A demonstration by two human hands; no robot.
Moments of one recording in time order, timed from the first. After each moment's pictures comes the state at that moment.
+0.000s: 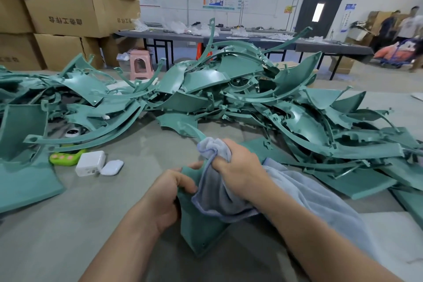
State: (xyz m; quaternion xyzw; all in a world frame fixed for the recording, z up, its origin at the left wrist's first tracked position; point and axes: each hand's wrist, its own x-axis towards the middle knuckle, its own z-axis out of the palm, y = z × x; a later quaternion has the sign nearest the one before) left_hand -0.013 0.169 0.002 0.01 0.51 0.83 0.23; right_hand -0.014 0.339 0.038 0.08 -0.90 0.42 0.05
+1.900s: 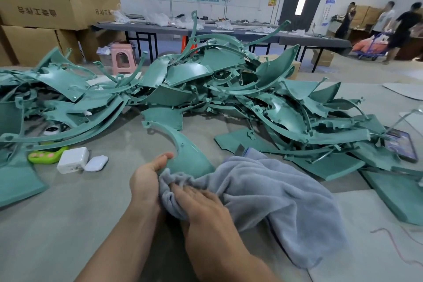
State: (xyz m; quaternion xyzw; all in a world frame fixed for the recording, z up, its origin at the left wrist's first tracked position) left_hand -0.009 0.185 -0.001 -0.23 0.41 0.88 0.10; right_hand 0.064 0.301 -0.014 0.23 -0.92 0.26 0.16
